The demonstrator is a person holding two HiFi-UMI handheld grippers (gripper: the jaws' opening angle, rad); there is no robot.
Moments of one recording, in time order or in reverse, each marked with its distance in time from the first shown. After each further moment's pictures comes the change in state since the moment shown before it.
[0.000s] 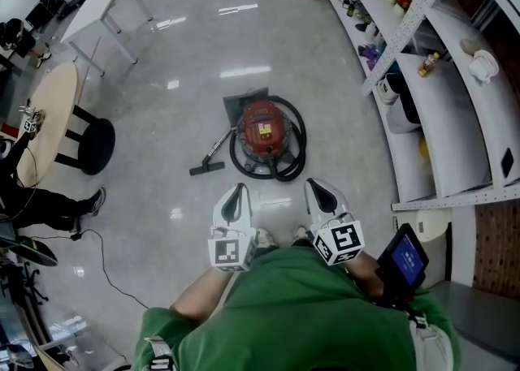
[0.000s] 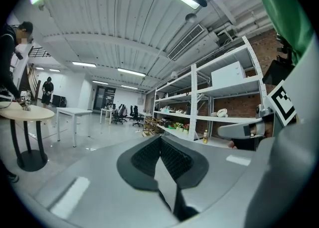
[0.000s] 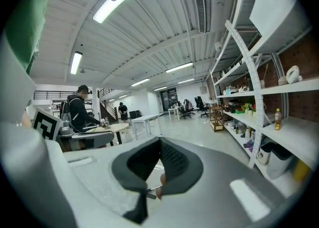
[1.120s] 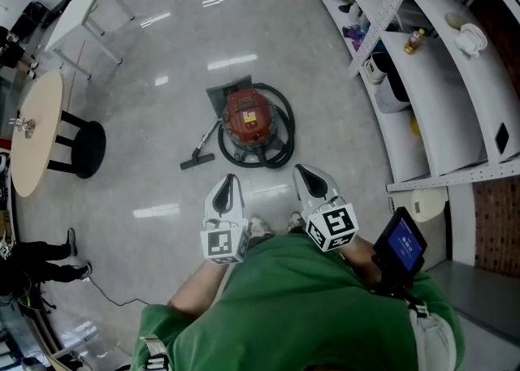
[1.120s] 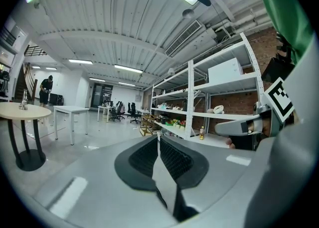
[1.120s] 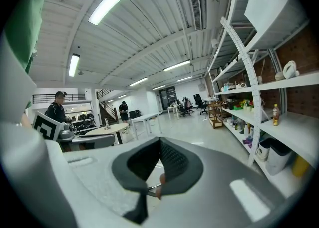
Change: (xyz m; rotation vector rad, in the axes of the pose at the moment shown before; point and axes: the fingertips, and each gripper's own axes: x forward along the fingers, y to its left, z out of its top) left arm 0.007 -0.026 -0.013 0.014 0.040 -0.026; right arm -0.011 -0.019 -0.007 0.033 0.017 0.001
